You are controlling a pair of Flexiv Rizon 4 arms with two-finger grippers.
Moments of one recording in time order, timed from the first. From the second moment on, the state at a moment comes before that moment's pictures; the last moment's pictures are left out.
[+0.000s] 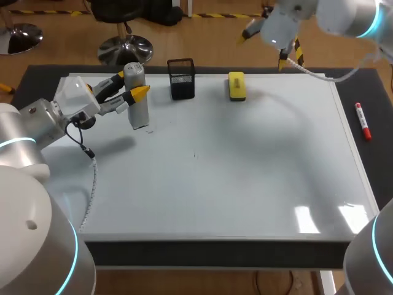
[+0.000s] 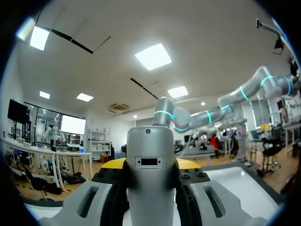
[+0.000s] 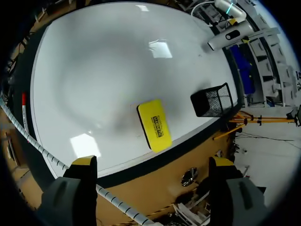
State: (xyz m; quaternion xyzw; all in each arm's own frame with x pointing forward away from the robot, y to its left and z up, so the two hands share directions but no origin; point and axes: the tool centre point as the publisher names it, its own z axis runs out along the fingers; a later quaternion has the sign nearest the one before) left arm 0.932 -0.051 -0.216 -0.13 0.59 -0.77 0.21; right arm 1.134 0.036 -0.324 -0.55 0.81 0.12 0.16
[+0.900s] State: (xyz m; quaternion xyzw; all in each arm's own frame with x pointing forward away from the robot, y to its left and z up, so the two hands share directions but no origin) left arm 0.932 -0.051 -0.216 -0.13 0.59 -0.77 0.21; right arm 1.096 -0.010 -0.266 -0.41 0.88 0.18 0.15
